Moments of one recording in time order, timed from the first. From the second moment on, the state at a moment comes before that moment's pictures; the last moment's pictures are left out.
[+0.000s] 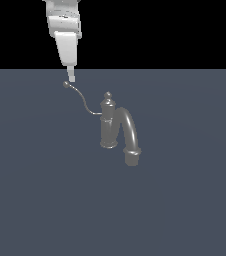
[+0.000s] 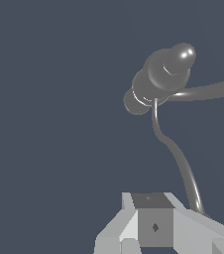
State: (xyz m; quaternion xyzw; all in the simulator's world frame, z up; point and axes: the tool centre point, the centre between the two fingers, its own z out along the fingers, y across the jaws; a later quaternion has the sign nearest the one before) arm 0.050 0.135 0.257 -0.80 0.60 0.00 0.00
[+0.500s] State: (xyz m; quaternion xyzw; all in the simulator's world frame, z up) arm 0.056 0.142 0.243 -0.78 0.62 0.00 0.00
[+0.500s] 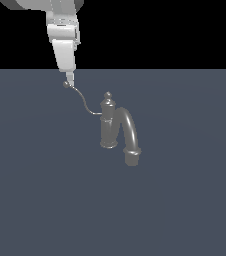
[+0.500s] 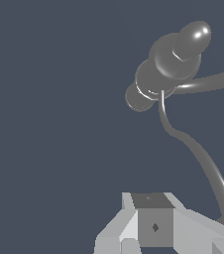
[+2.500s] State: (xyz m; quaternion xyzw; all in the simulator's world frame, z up) arm -0.035 0.108 0.244 -0.78 0.63 0.00 0.01
